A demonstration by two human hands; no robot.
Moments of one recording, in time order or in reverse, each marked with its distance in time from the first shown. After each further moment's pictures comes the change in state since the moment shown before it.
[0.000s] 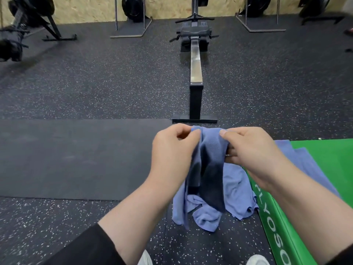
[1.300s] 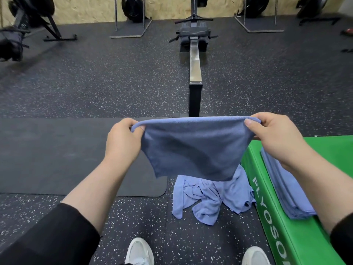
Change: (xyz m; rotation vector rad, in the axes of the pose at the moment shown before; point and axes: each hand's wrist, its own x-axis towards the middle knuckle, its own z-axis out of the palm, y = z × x) left_hand 0.043 -0.049 -0.091 0.495 0.172 -0.023; right_hand 0.009 0.013 -0.067 -0.420 0.246 -0.168
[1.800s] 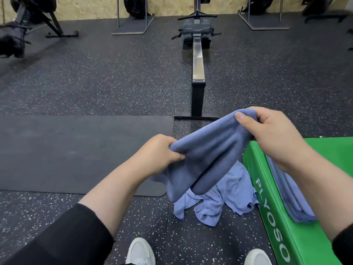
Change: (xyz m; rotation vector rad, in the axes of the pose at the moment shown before) left_hand -0.028 0.037 0.021 0.151 -0.613 0.144; right_hand -0.008 -0.035 0.018 0.182 -0.123 -0.087
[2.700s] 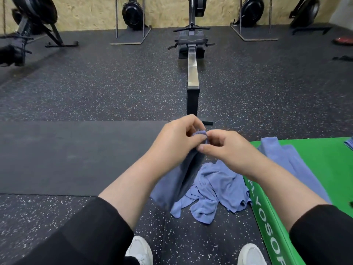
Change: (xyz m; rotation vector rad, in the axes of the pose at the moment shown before) left_hand -0.030 0.058 0.007 -0.255 0.192 0.338; right_hand -0.040 -0.007 0.034 0.041 -0.353 -0.019
